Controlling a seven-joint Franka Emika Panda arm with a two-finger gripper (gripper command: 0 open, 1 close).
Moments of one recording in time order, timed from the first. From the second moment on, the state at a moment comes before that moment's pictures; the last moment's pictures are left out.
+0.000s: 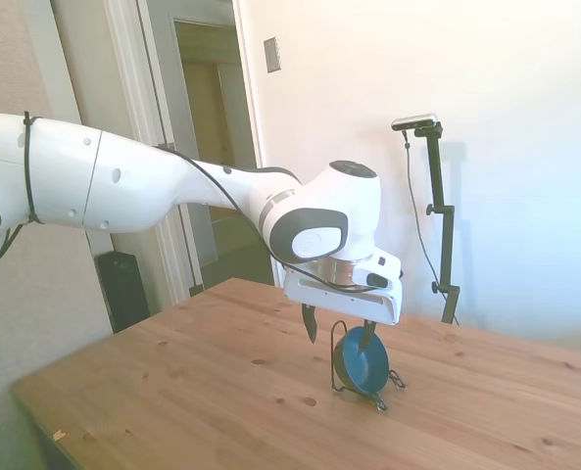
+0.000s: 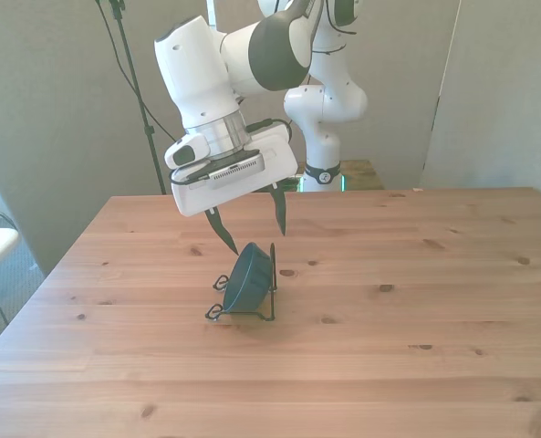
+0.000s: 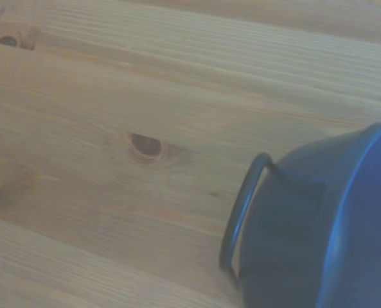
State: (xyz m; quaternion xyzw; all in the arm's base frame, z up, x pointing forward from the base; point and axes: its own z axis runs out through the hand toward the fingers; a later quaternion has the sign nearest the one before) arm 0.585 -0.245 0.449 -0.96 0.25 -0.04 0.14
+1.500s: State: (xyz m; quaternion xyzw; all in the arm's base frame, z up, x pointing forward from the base) arm 0.588 -0.234 0.417 -0.98 0.16 -0.04 0.14
